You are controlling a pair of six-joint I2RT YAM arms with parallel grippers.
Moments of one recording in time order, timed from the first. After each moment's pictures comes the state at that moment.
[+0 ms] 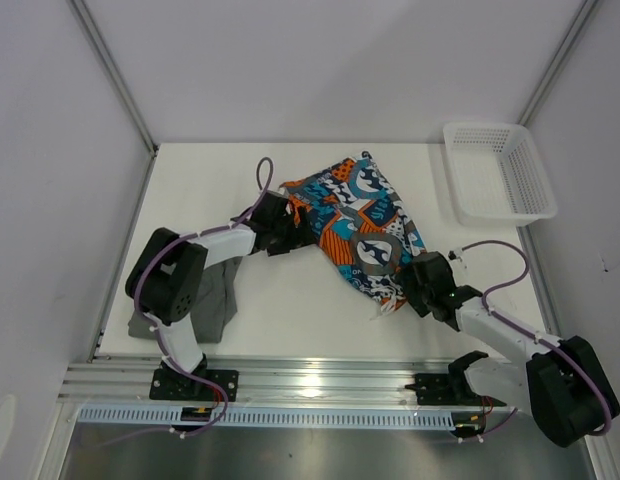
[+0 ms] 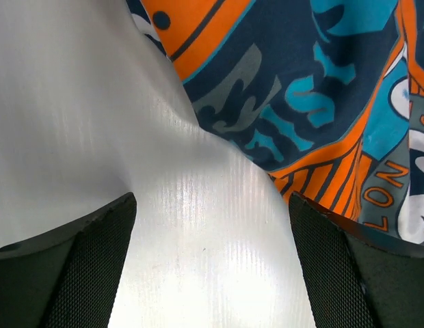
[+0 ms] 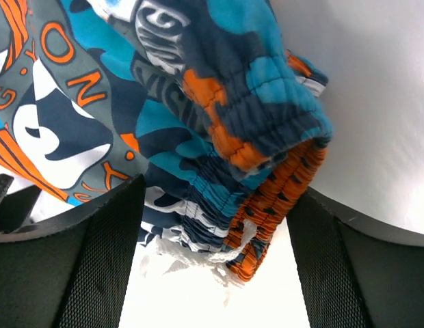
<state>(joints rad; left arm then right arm) -0.49 1.80 1.05 -0.11 0.12 -0.68 0.46 1.09 0.41 -0.21 0.24 1.28</state>
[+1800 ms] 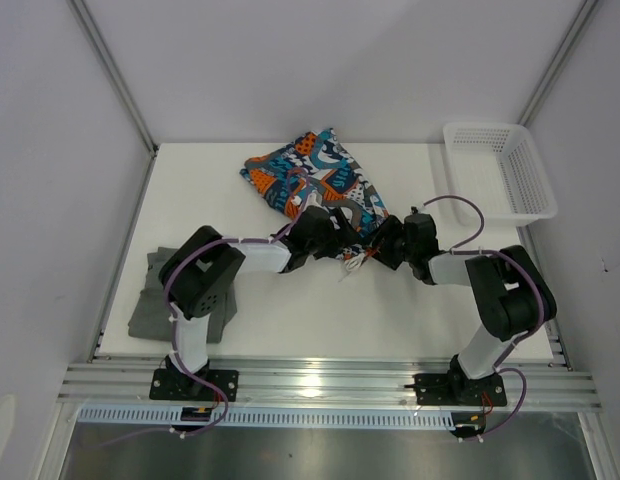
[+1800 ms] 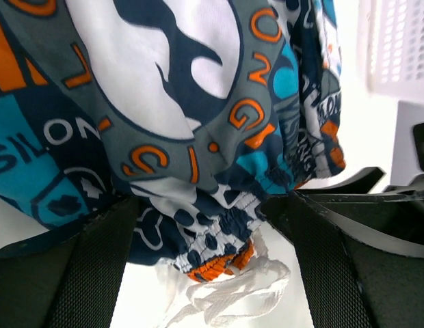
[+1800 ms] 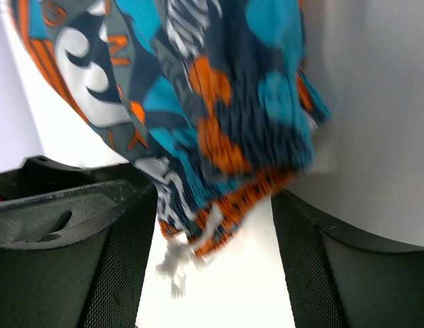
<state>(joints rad) -0.73 1.95 1.07 0.28 -0.04 -0.97 0.34 1.67 0.67 0.35 -0.22 0.95</state>
